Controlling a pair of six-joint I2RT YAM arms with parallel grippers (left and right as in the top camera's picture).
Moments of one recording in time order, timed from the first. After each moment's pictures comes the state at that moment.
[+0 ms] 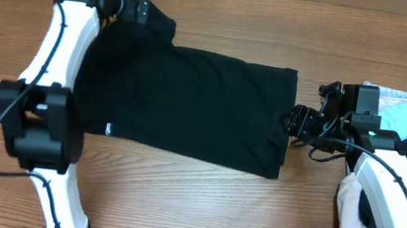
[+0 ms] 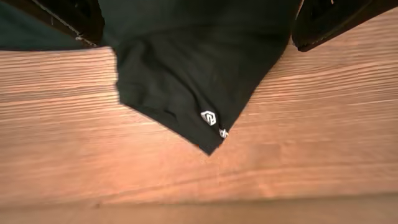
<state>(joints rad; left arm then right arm) 0.03 2.13 1.84 -0.59 0.10 0.04 0.05 1.44 0.97 -0.64 -0.41 0.31</state>
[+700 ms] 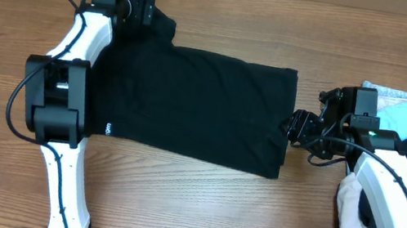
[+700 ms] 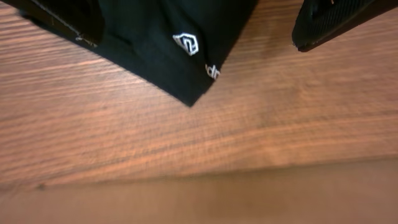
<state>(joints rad) 0.03 2.38 1.84 -0.18 0.10 0.08 0.05 1.44 0.97 -0.70 -0.41 0.37</state>
